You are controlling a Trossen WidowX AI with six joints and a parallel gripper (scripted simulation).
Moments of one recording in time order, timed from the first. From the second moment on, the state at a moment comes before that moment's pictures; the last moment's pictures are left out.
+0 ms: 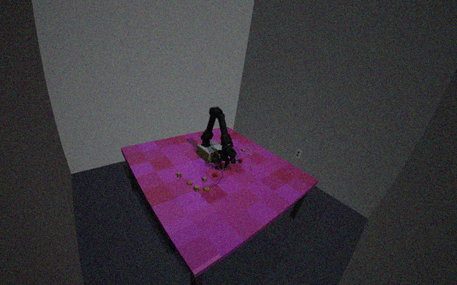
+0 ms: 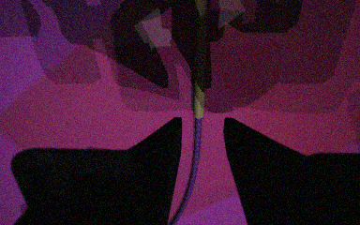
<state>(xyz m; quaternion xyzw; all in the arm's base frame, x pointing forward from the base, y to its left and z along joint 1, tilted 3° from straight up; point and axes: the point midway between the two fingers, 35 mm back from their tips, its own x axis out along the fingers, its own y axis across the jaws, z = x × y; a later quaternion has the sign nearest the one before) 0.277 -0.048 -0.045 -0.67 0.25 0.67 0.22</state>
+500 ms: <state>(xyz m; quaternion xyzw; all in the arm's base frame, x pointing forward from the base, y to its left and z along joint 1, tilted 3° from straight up) 0.274 -0.048 -0.065 -0.67 0.25 0.67 0.22</state>
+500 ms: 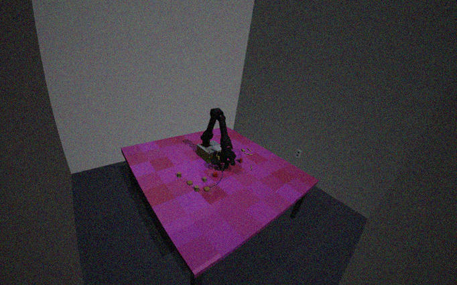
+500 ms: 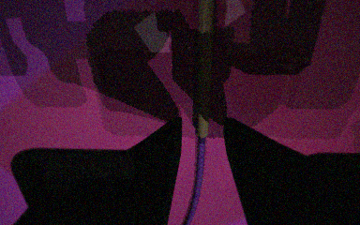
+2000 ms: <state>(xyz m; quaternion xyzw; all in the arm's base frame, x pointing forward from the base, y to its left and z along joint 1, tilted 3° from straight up) 0.274 -0.047 -0.038 -0.66 0.25 0.67 0.22</state>
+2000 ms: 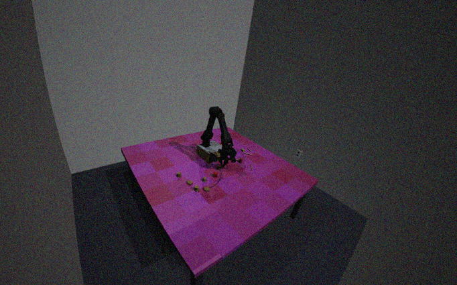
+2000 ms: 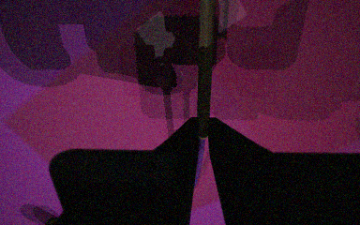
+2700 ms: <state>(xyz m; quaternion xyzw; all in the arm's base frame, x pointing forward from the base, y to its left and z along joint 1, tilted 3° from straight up) 0.274 -0.046 -0.011 -0.66 0.25 0.67 0.22</state>
